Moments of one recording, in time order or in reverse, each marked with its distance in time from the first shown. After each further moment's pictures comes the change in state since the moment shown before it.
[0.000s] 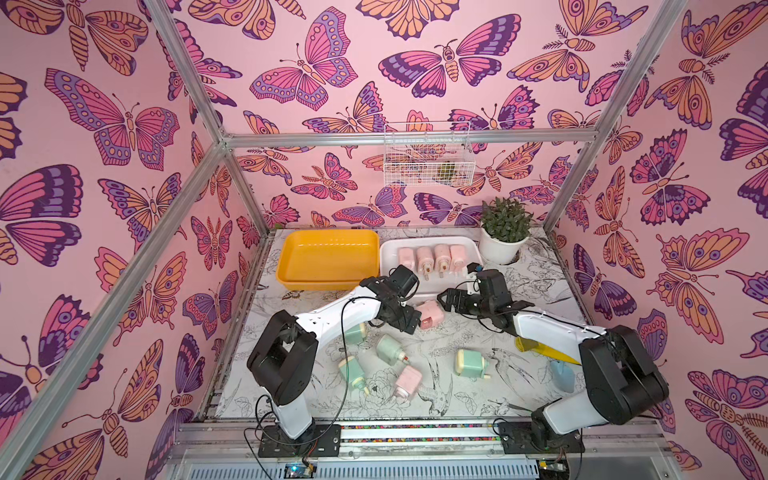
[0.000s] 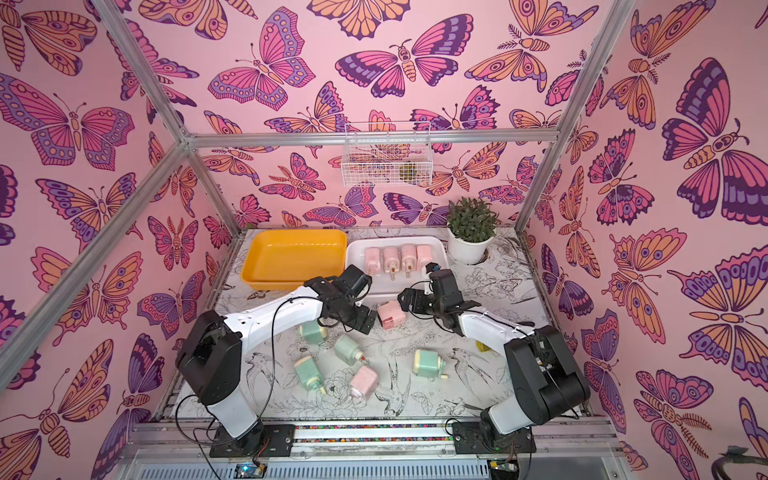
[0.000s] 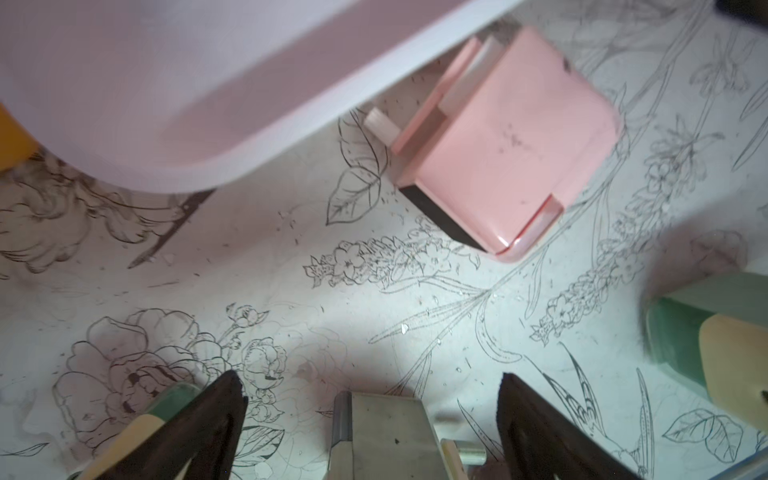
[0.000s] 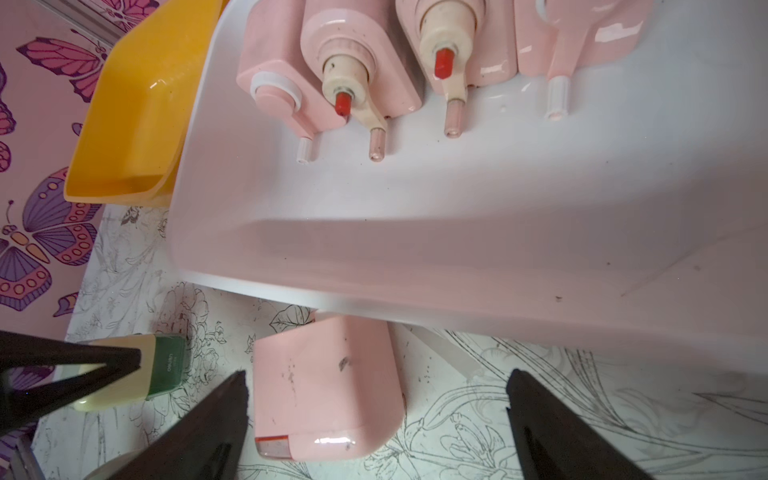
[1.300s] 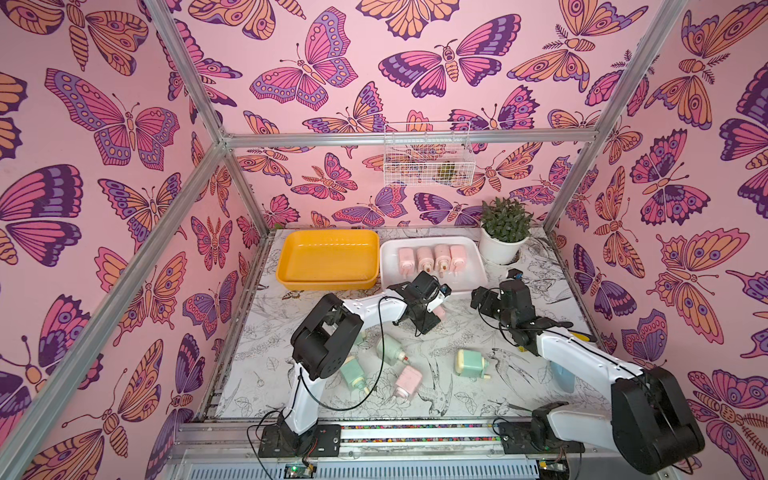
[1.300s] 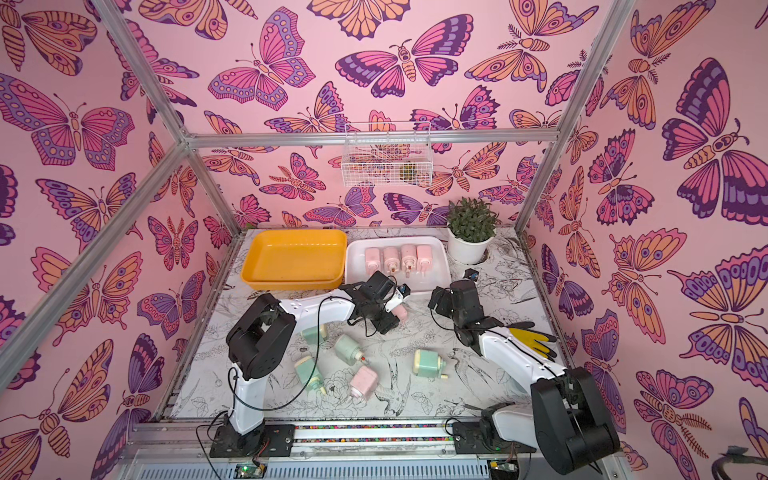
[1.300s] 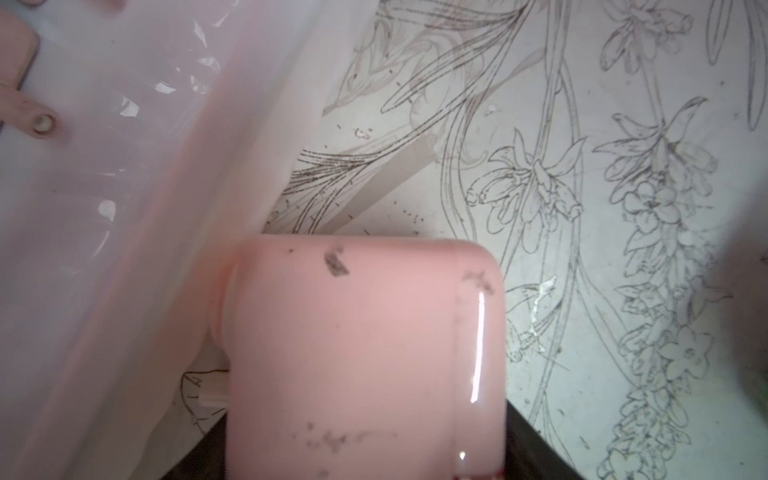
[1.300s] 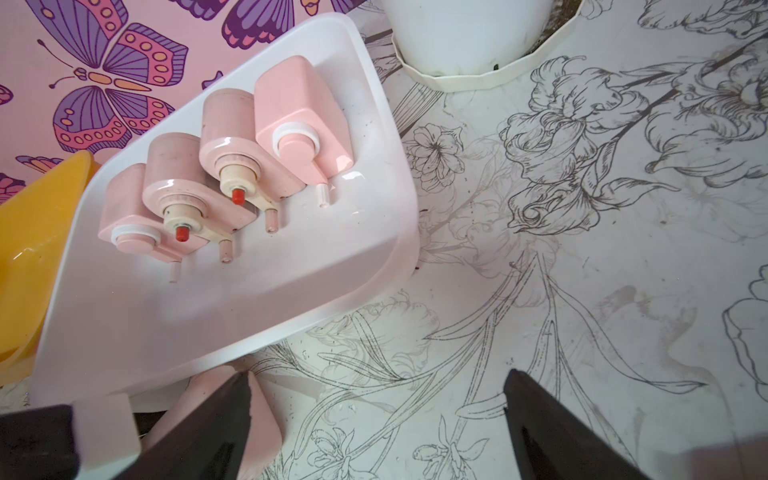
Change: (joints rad) left arm -0.047 0.296 0.111 0.336 0.082 0.428; right arm -0.097 -0.261 -0.151 -0.064 0.362 0.074
